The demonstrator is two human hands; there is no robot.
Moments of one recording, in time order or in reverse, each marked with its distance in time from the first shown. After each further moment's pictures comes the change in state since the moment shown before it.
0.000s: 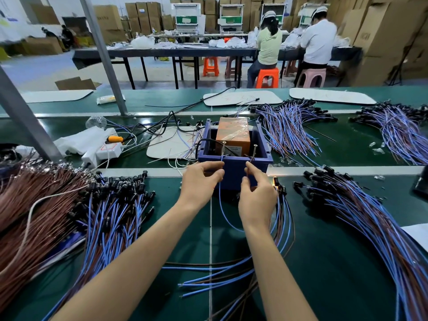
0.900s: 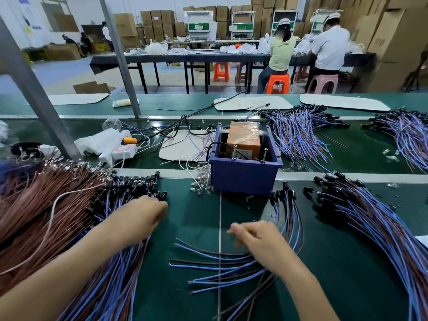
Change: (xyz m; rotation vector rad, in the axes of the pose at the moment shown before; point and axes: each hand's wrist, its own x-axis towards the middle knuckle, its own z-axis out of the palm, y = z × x) left_hand -0.050 -0.009 -0.140 1.387 -0.529 0.057; right_hand -0.037 0.017 -0.051 -0.233 -0.863 -0.026
